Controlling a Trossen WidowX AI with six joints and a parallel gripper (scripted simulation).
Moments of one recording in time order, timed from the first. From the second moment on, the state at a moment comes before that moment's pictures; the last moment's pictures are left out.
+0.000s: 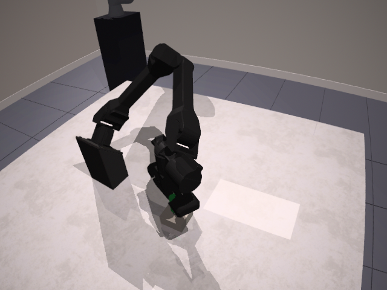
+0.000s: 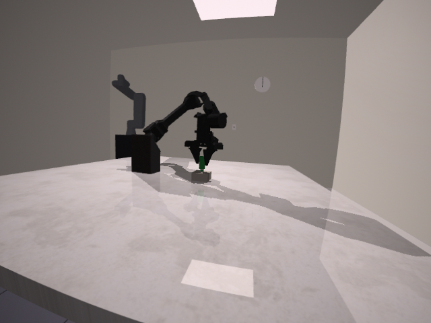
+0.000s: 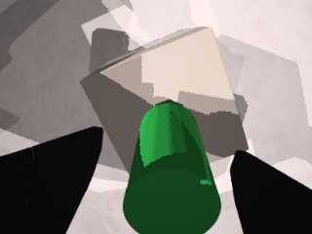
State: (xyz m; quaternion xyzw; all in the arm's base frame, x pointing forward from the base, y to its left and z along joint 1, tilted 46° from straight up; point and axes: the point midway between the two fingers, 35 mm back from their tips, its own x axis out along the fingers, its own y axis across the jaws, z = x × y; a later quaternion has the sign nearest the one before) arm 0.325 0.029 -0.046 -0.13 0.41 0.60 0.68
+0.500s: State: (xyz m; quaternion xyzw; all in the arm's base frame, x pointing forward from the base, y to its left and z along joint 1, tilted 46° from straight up) arm 0.329 -0.014 -0.006 -0.13 0.41 0.60 0.68
